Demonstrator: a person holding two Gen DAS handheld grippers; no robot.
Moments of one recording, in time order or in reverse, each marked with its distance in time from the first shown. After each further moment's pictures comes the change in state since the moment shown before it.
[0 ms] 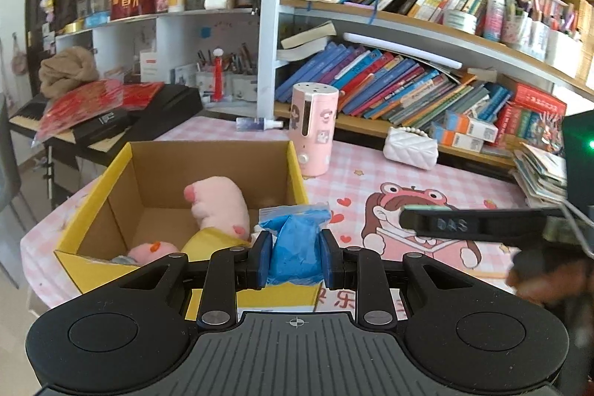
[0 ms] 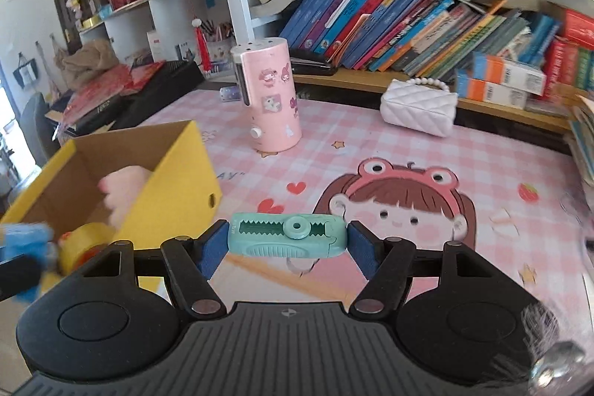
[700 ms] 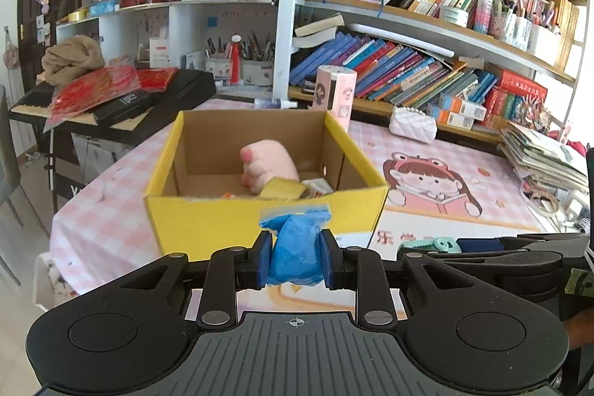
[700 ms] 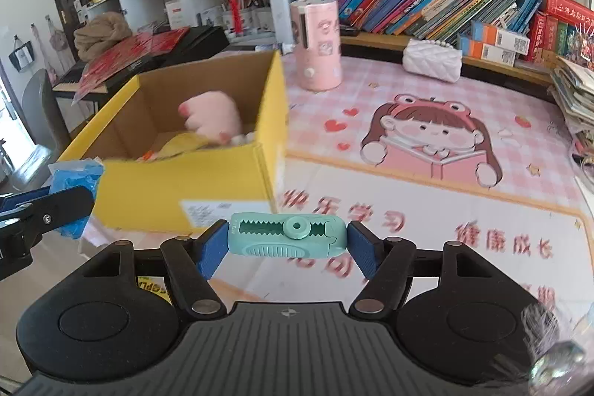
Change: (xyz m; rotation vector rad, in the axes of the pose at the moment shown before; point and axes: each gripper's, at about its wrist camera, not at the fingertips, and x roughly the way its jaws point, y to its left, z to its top) left arm -0.061 0.087 -0.039 0.020 0.033 -0.060; right arm -0.059 0.120 -0.084 0.002 0.071 -0.044
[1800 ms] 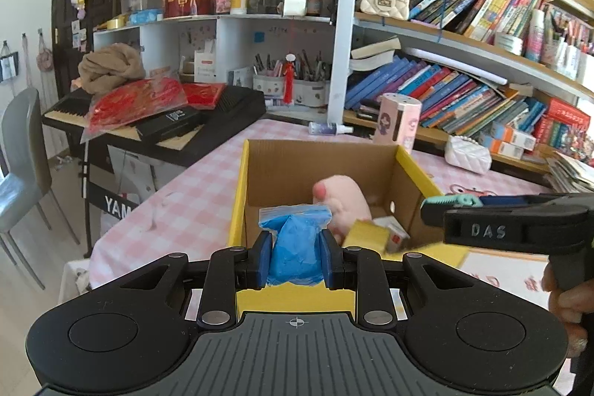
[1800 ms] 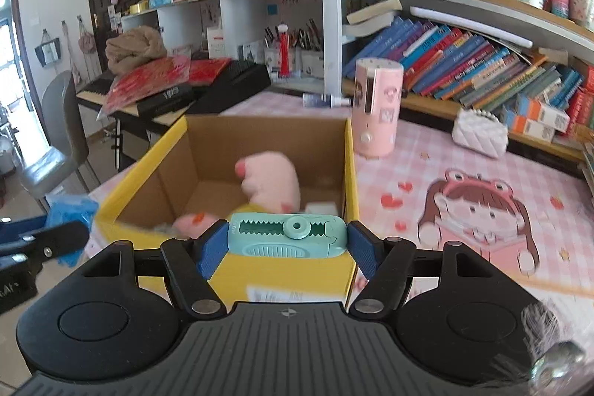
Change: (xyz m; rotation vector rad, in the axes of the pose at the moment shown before) left arm 0.030 0.056 0.033 -0.044 -0.055 0.117; right arm 0.033 0.054 0.071 -0.126 -0.133 0.039
